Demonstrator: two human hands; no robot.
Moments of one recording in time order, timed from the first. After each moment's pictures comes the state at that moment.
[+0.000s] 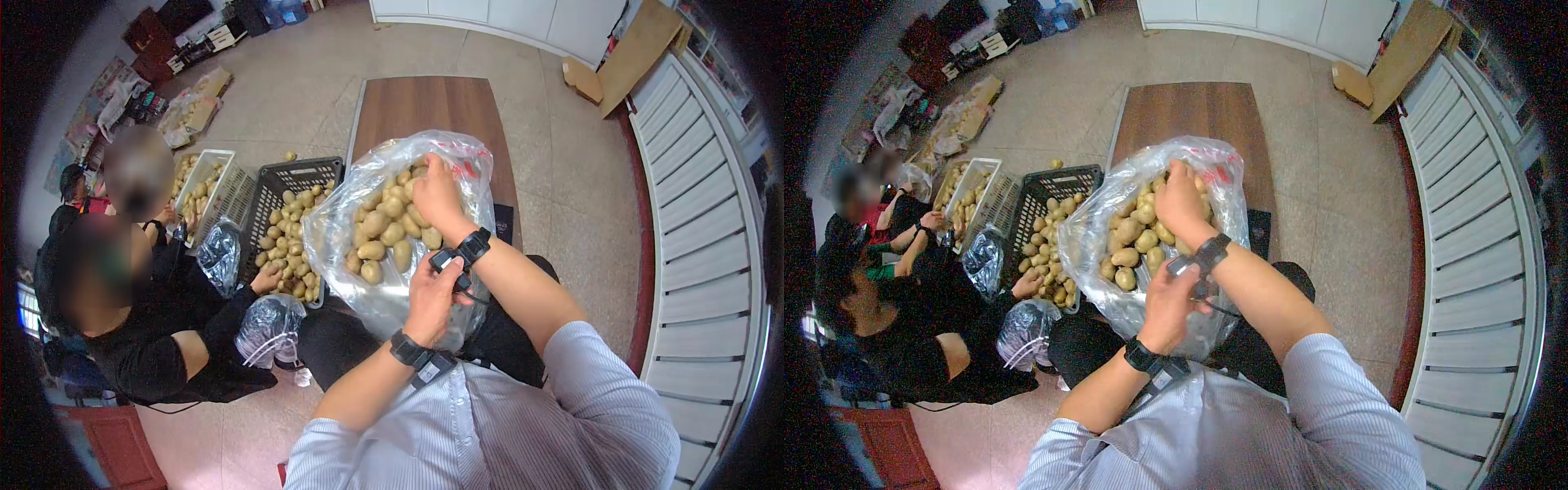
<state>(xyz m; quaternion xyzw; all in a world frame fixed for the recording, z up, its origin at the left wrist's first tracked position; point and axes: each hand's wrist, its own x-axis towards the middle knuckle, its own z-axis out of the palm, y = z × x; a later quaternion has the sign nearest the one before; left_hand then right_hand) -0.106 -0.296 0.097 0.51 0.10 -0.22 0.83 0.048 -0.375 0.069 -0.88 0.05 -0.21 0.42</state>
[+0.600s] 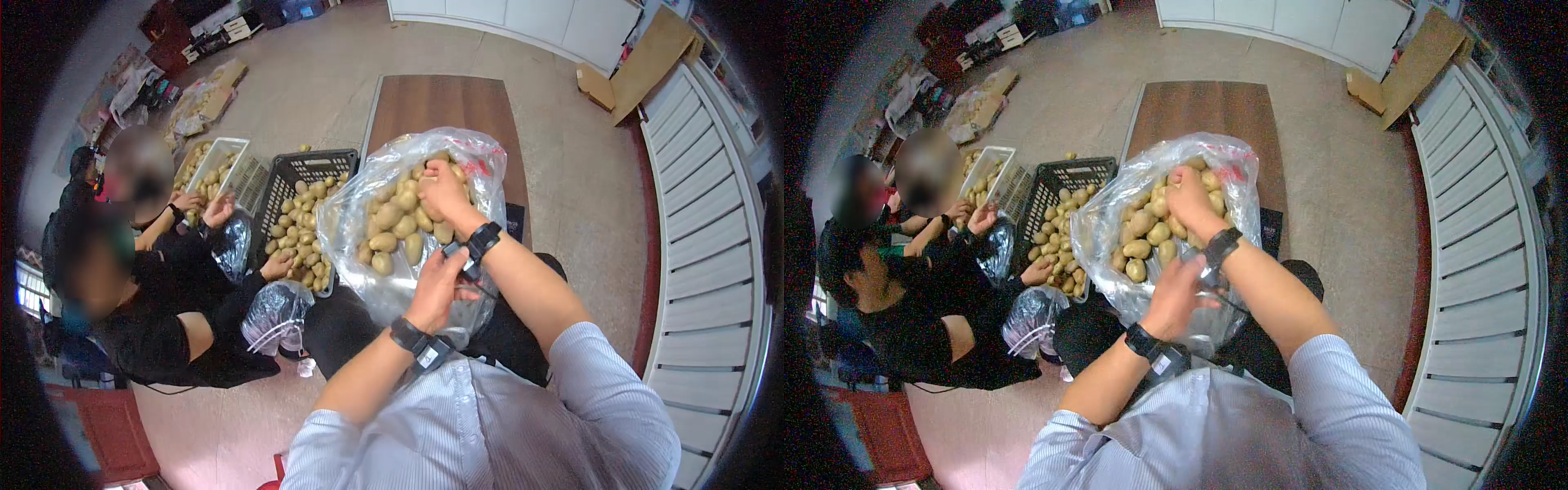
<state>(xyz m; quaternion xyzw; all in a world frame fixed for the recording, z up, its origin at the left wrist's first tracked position) -0.105 -0.280 0.102 0.49 0.09 -0.29 0.82 0.059 -0.370 0.037 -0.80 0.04 -0.08 0.59</state>
